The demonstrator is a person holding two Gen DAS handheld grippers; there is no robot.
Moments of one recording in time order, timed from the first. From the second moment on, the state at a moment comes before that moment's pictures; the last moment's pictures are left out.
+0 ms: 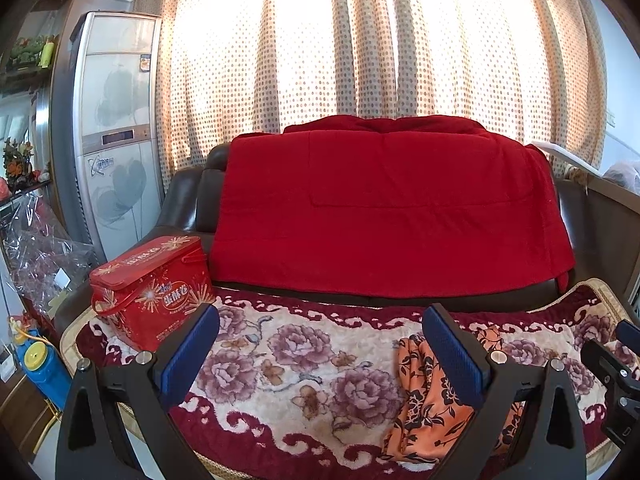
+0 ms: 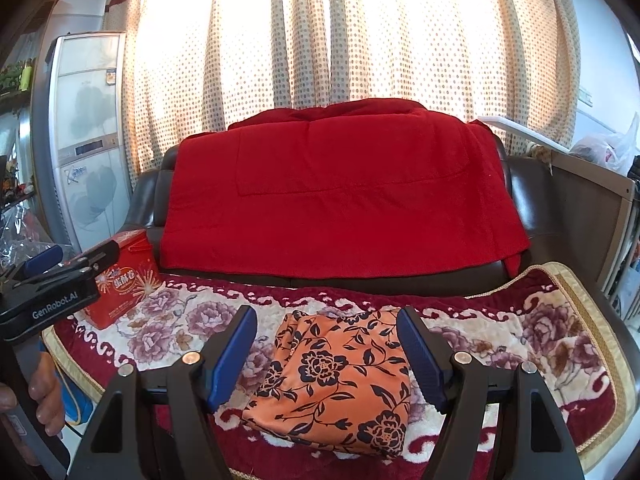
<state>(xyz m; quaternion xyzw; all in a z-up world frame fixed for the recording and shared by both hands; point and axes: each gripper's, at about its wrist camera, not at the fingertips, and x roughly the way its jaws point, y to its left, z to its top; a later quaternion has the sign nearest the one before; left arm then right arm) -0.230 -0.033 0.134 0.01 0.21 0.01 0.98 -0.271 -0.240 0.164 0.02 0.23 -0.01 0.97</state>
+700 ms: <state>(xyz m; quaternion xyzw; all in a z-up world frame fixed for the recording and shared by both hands) -0.224 -0.009 0.124 -0.02 0.22 0.01 0.98 -0.261 -0.213 0.160 0.00 0.24 -0.01 0.97</state>
